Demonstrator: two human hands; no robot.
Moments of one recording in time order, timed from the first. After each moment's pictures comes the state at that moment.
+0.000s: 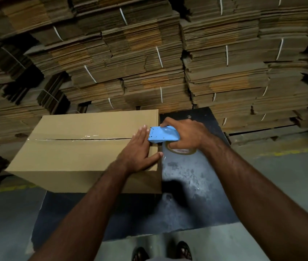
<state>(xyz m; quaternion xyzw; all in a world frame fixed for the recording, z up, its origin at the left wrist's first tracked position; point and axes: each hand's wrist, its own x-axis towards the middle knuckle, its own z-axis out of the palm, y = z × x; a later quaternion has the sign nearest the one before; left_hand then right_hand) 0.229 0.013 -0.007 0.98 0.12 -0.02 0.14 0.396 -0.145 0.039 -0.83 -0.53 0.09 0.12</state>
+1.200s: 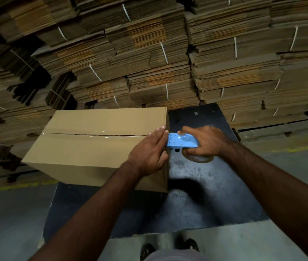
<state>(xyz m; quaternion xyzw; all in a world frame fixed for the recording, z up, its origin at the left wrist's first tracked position) 0.236 -0.006 0.000 1.00 0.05 0.02 0.06 0.415 -0.179 0.000 -0.82 -0.55 0.06 0.11</state>
